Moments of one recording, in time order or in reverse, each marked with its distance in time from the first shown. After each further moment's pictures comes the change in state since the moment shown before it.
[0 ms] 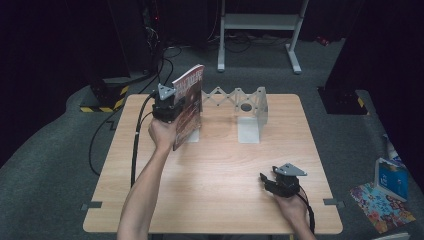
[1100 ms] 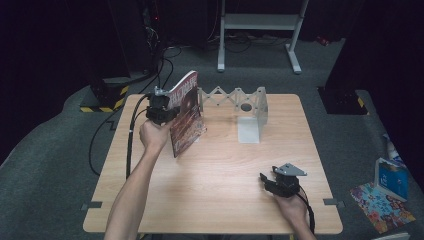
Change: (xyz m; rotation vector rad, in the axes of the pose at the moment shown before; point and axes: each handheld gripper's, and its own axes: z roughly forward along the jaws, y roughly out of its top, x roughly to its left) left arm 0.013 0.004 -0.011 0.233 -0.046 -0.042; right arm 0.000 0.000 0.000 0.003 0.003 0.003
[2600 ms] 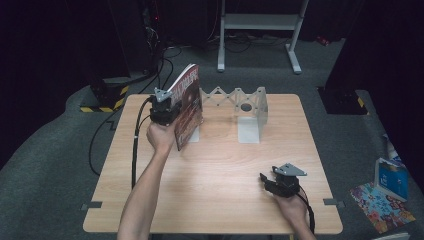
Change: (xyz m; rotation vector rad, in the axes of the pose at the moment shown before) left arm -0.006 -0.009 0.013 -0.186 0.077 -0.035; right arm 0.000 0.000 0.000 -0.002 0.002 -0.002
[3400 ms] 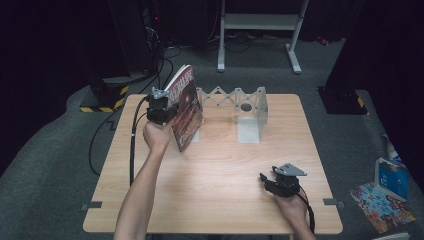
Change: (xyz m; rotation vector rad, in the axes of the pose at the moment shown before) left arm 0.012 0.002 -0.001 0.086 -0.011 -0.009; right arm 0.000 0.000 0.000 0.001 0.000 0.002
